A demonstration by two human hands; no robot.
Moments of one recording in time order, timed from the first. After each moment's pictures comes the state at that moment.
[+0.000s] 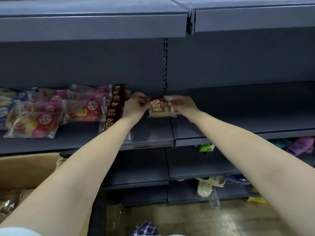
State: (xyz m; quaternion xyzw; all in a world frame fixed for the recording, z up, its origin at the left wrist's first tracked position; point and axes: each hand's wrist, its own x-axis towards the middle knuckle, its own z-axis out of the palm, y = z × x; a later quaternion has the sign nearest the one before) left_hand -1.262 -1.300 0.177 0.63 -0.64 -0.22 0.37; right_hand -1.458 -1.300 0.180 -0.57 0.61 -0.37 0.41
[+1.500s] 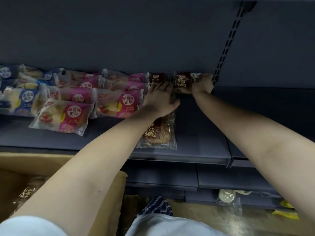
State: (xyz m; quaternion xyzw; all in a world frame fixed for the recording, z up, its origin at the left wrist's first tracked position) left_hand -1.183 -1.374 0.150 0.61 -0.79 0.00 0.09; right_hand -1.332 -1.443 0.148 -0.44 0.72 -0.45 0.27
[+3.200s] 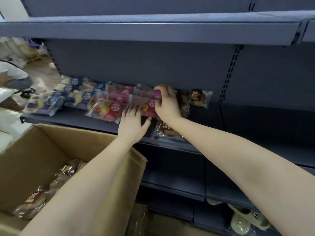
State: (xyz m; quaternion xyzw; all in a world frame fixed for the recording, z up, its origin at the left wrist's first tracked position) left_hand -1.092 -1.189 0.168 0.74 -0.64 0.07 0.18; right_hand -1.222 -1.261 0.207 -0.79 0.39 -0.45 0.14
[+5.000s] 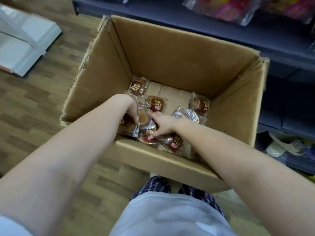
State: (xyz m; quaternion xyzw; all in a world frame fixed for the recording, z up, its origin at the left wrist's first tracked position) left_hand -0.759 -1.034 0.023 0.69 -0.47 -0.39 -0.39; right_hand -0.916 -1.040 -0.036 -0.86 0.29 0.24 0.35
